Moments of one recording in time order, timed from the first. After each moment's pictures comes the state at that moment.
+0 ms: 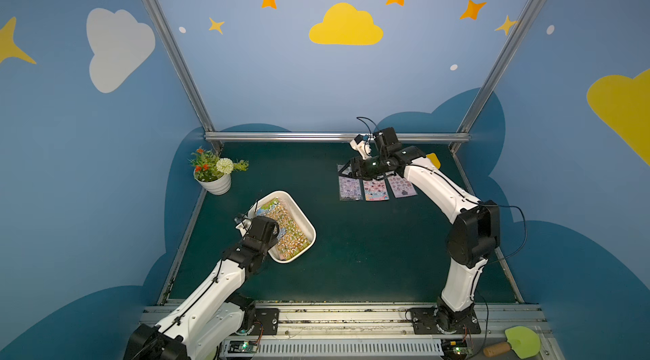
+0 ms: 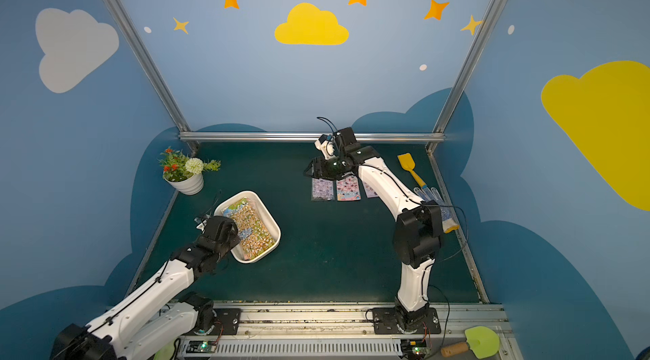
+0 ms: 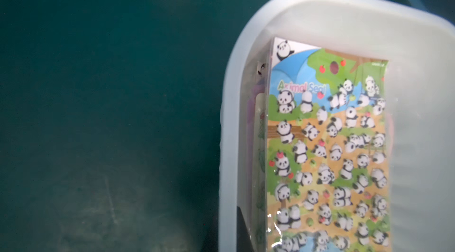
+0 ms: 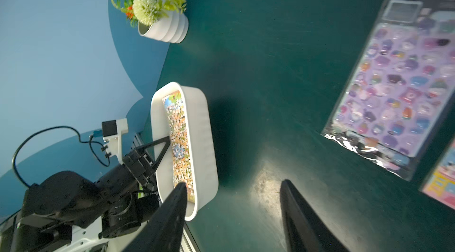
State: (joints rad) left arm -0.35 0.88 0.42 -0.49 -0.38 -1.01; right arm 0.55 1.88 1.75 -0.72 -0.62 0.34
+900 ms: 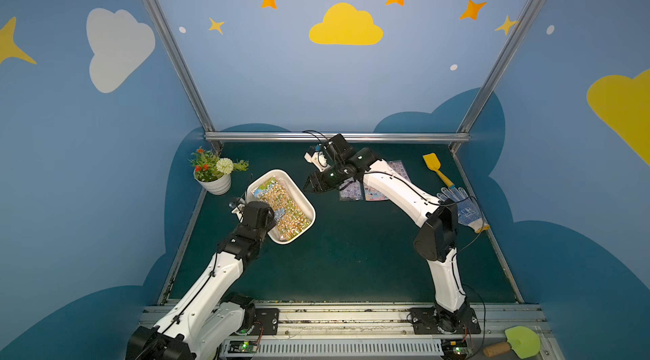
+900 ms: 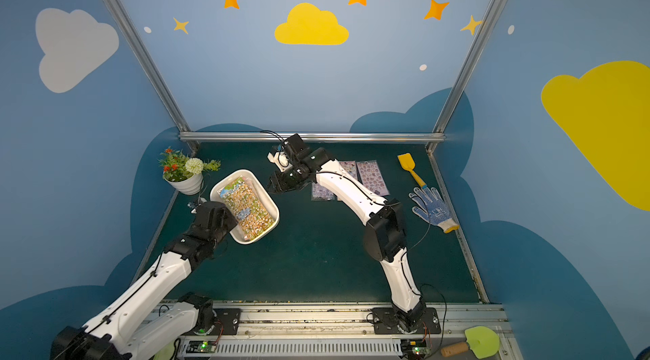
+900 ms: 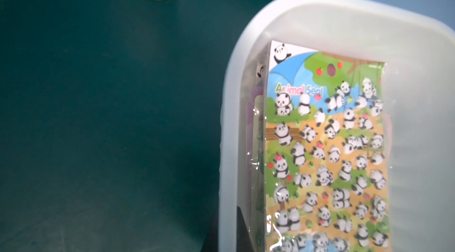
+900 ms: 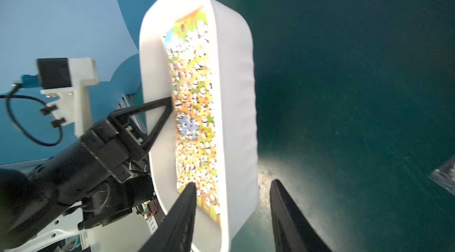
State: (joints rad) left arm -0.27 0.94 0.63 -0.41 -0.32 -0.94; right arm 0.79 2.11 2.13 -0.92 -0.48 0.30
